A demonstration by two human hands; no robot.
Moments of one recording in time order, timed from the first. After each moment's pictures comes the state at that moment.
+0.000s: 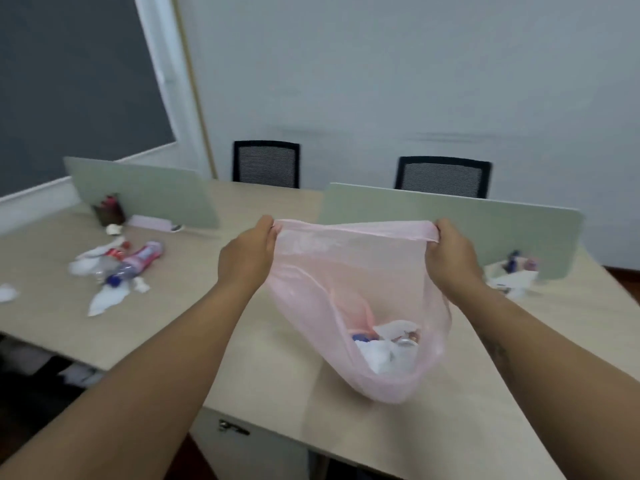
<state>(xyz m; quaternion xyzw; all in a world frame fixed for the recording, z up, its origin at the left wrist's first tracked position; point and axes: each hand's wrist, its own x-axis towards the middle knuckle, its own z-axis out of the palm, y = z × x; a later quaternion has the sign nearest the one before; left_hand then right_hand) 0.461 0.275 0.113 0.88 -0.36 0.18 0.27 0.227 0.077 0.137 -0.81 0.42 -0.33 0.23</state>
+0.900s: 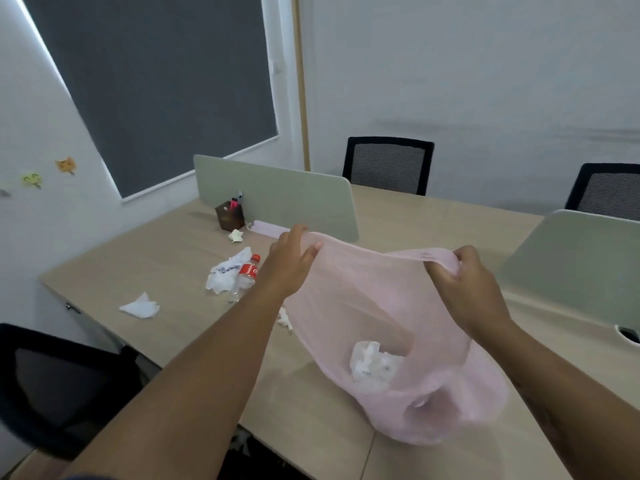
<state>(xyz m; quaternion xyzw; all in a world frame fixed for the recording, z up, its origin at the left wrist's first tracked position) 0.884 0.441 0.061 0.88 -0.32 0.05 0.34 0.646 0.262 0.098 -0.83 0.35 -0.27 0.33</state>
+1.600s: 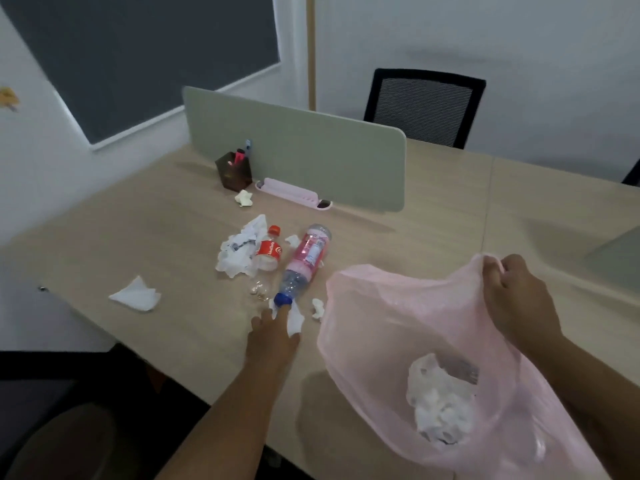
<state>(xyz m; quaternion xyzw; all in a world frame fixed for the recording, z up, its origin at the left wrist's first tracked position) 0.987 0.541 -0.151 0.97 -0.18 -0.13 0.11 0.783 0.263 0.013 -0.85 0.45 -0.19 0.22</state>
